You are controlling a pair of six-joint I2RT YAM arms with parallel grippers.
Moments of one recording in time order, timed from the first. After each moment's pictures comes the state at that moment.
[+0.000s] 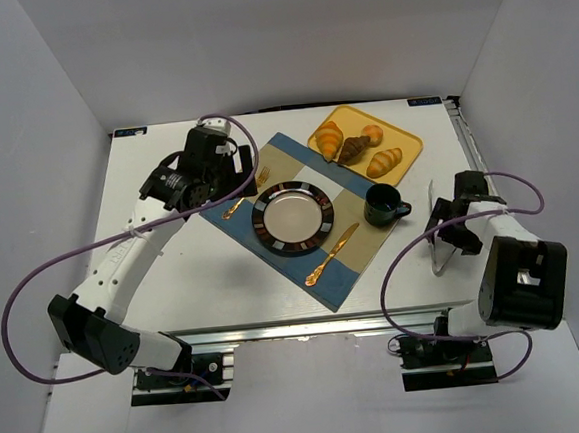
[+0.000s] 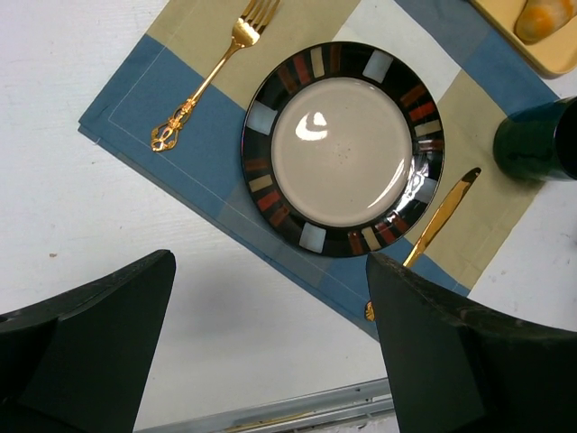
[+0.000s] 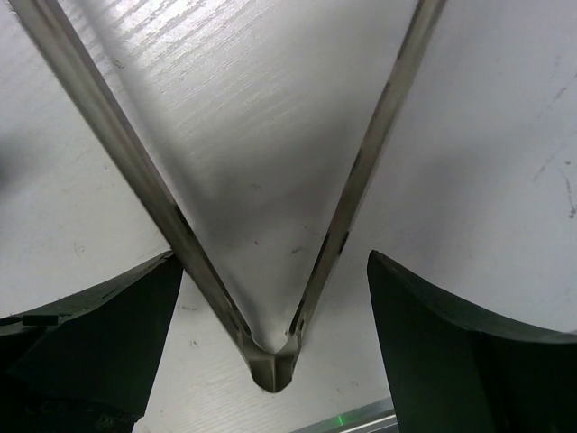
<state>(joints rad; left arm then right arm) -0.52 1.39 1.48 -0.84 -0.18 -0.41 -0.18 1.39 0.77 -0.57 0.13 0.27</state>
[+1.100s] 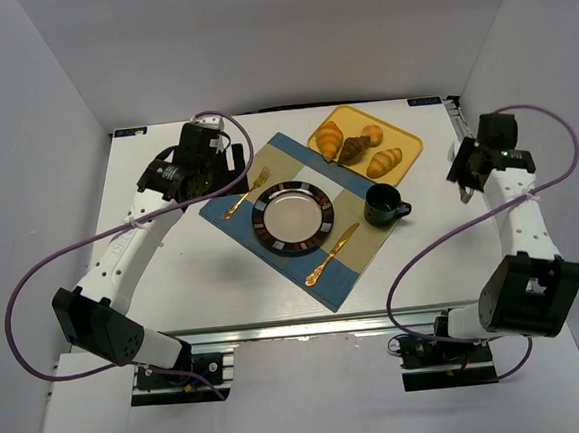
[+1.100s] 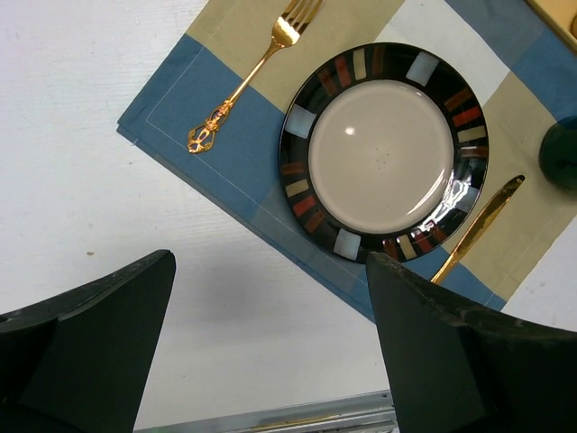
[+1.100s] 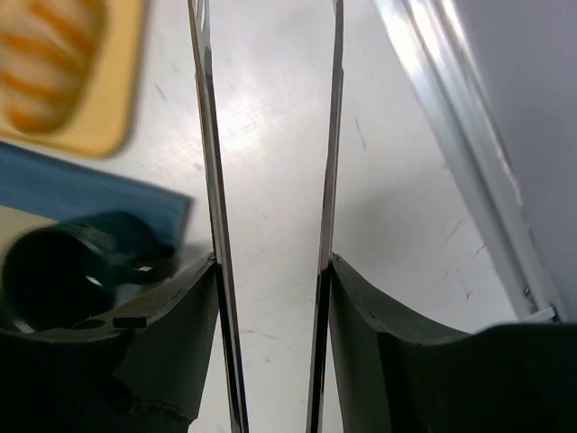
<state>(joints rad) -0.46 1.44 1.51 -0.87 -0.17 -0.36 -0.18 1.39 1.20 -0.72 0.12 0.23</state>
